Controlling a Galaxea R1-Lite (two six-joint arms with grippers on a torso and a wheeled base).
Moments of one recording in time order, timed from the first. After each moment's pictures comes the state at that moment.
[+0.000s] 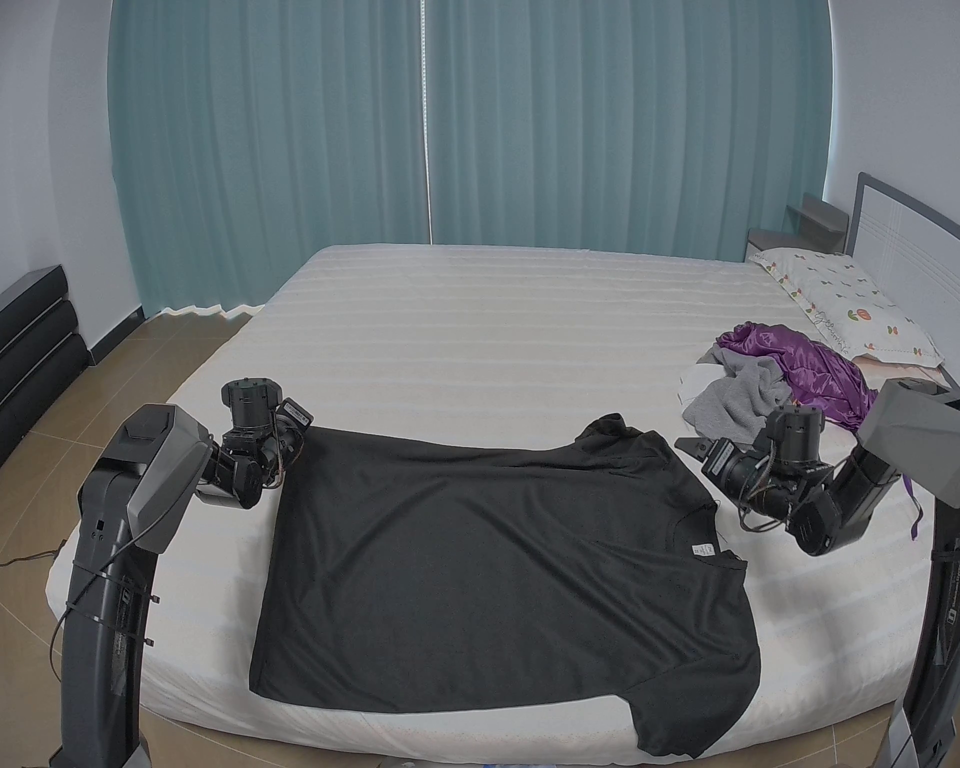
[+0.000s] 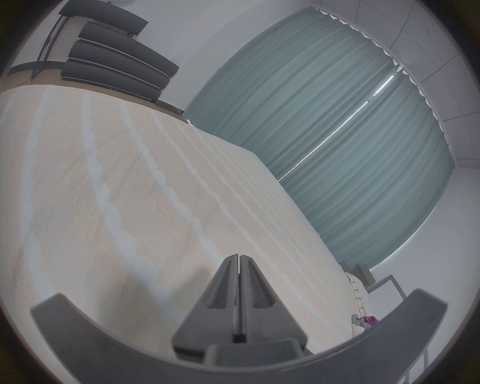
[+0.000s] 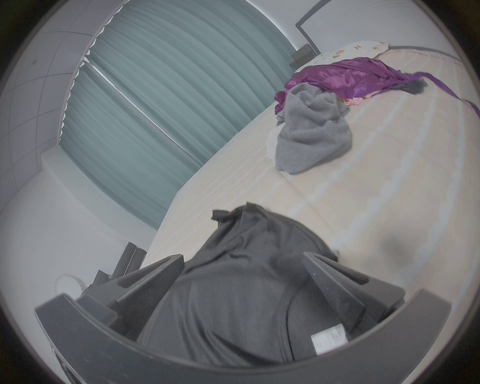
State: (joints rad) left arm -0.02 2.71 -1.74 -0.64 0.08 -0.88; right arm 0.11 2.29 -0.87 -0.99 0.13 0.72
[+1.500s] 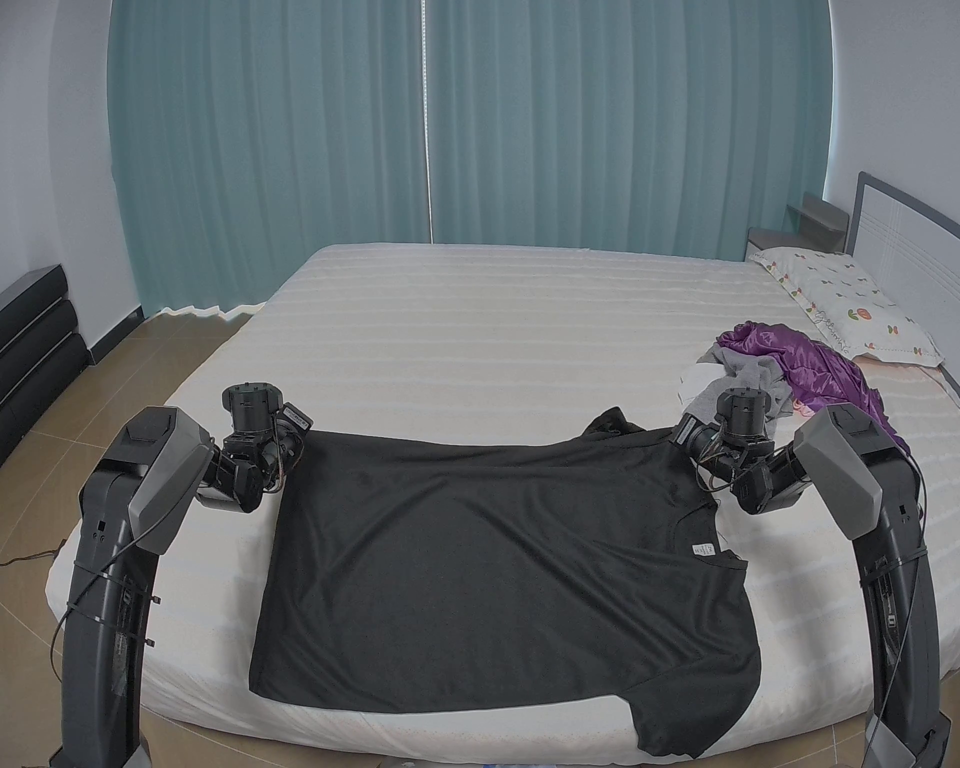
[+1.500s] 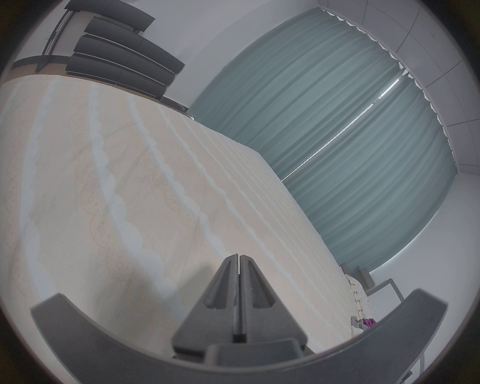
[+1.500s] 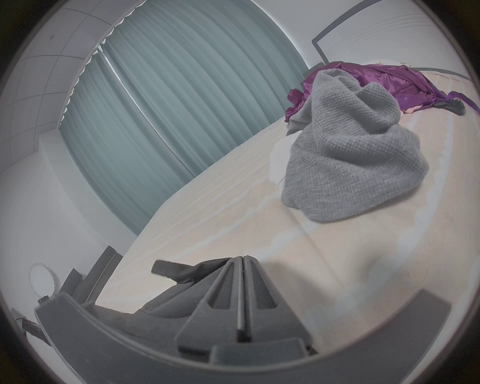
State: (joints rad) left arm -0.02 2.71 -1.73 -0.65 0.08 -0.91; right arm 0.07 2.72 -1.66 -0.73 0.05 0.61
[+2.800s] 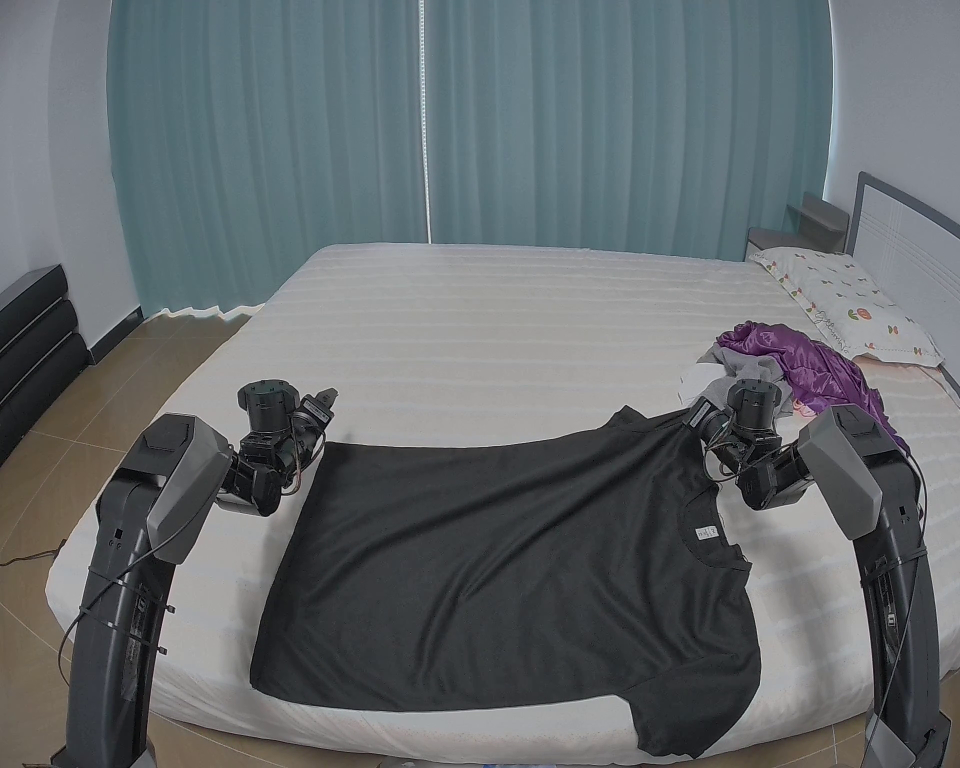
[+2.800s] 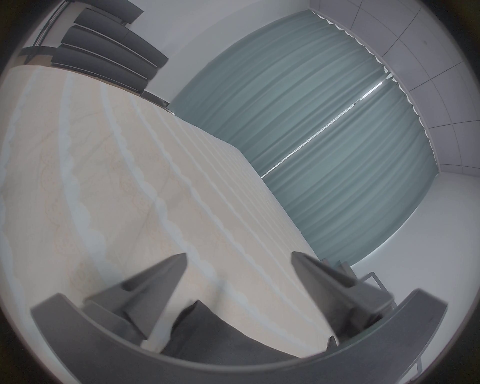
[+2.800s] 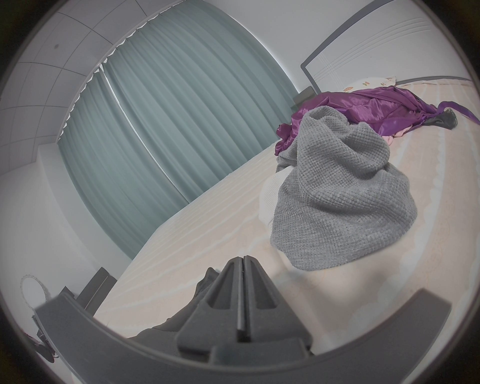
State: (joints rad) left arm -0.06 2.76 -1.80 -0.73 0.03 -0.92; right arm 0.05 2.74 -1.71 -0.81 -0.04 0.63
